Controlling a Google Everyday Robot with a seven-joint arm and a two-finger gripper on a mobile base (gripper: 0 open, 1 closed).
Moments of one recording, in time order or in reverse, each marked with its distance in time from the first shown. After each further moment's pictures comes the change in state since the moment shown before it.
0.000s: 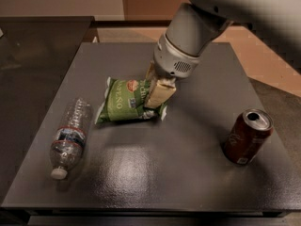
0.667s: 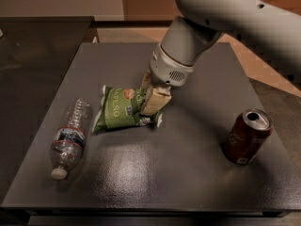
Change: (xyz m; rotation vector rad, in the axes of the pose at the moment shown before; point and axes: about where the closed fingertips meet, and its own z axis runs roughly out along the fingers) arm 0.000 0.004 0.025 -0.051 -0.023 -0.013
